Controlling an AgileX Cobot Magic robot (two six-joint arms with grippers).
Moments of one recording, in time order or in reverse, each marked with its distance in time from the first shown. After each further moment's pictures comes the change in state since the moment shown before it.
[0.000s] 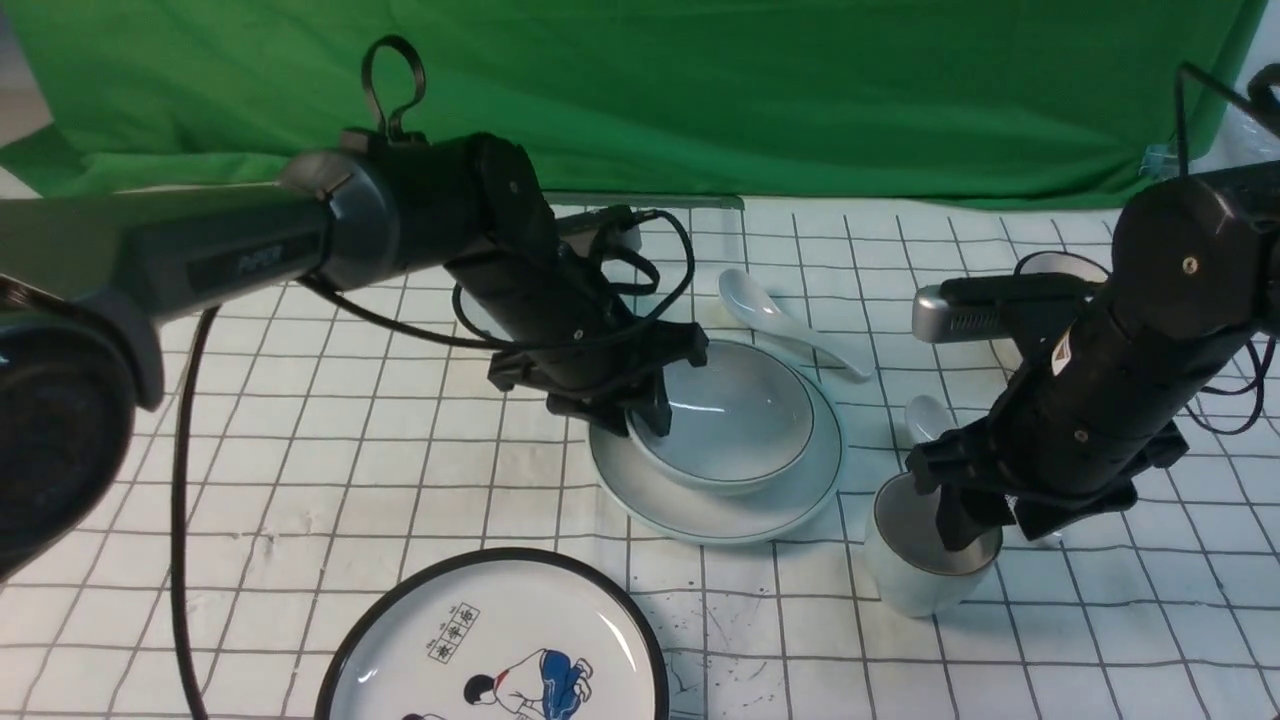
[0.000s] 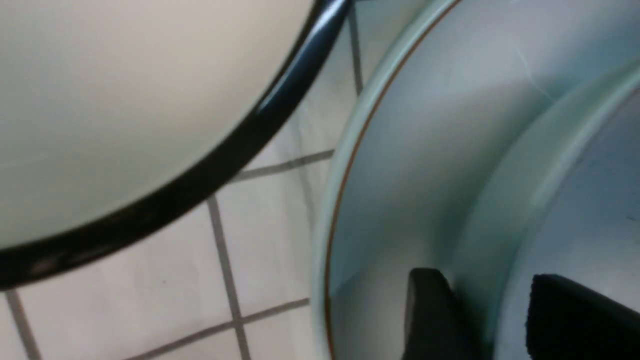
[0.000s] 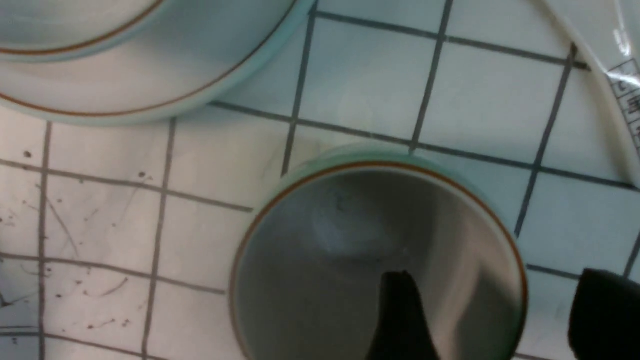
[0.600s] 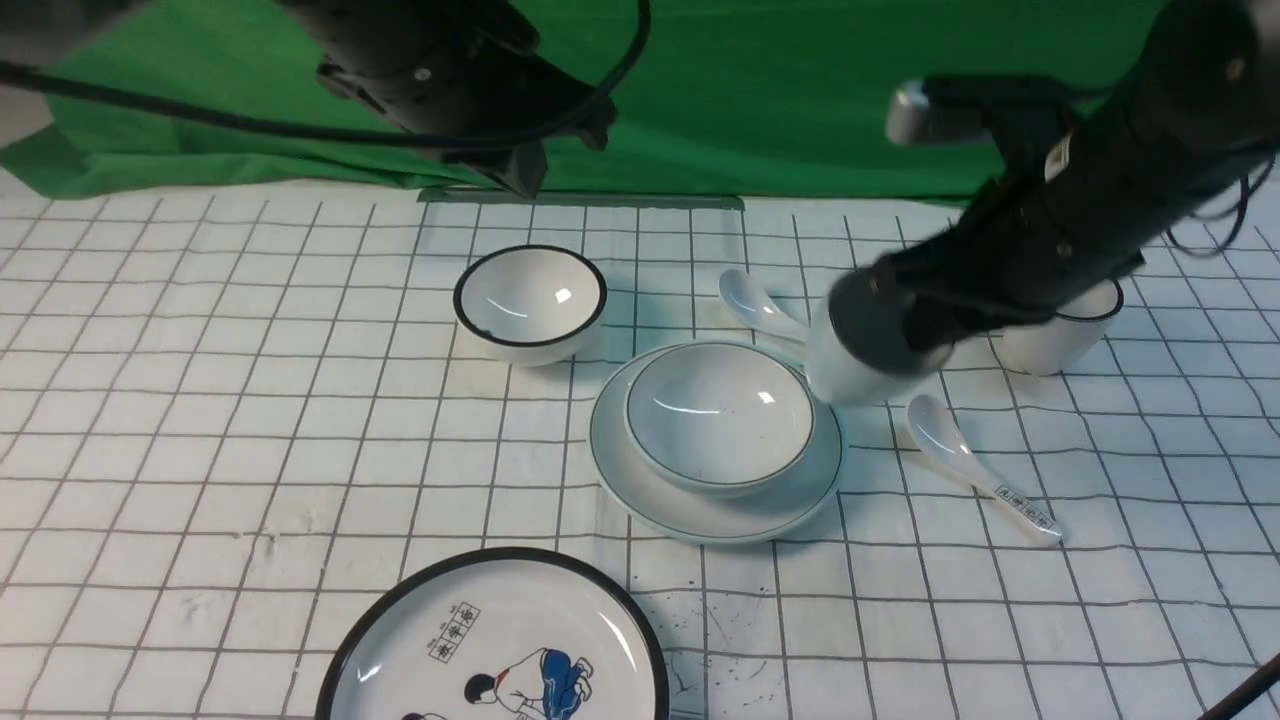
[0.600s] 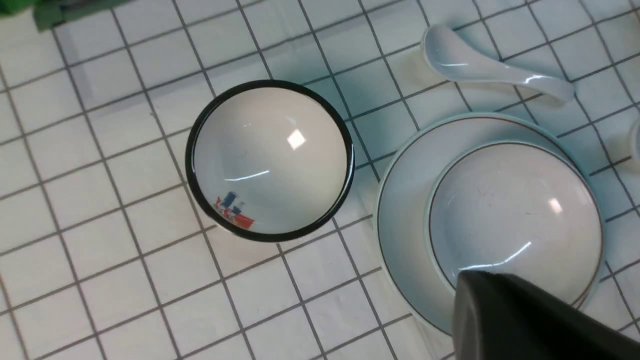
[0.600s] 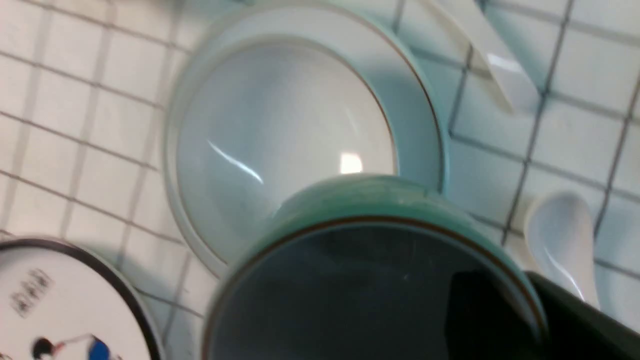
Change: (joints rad) right arm 0.002 0.031 -0.401 0.121 0.042 -0.145; left arm 0.006 -0.450 -0.065 0.383 0.191 -0.009
